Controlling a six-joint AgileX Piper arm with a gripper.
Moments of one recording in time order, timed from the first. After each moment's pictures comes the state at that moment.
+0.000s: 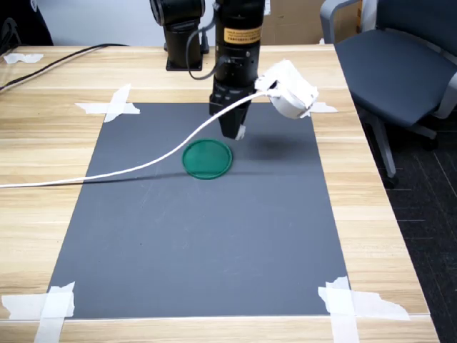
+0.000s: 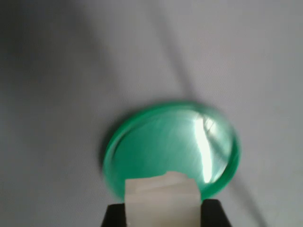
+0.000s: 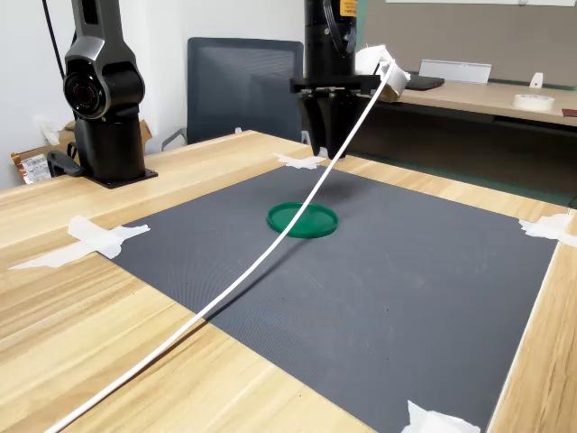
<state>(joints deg) 26.1 89.5 -63.6 -9.3 58.0 -39.3</state>
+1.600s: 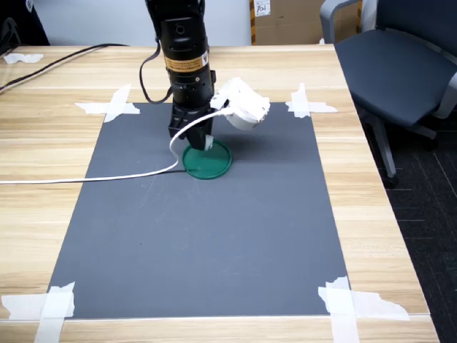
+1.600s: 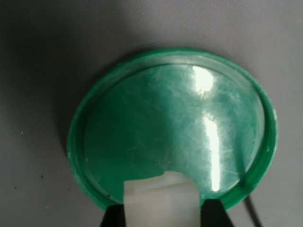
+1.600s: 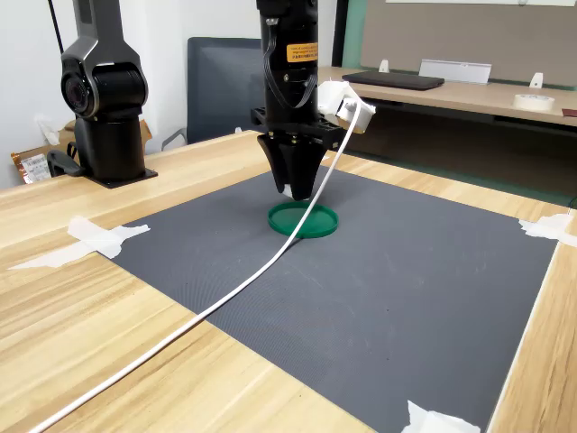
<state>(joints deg) 10.9 91.1 -54.7 1.6 47.3 -63.9</state>
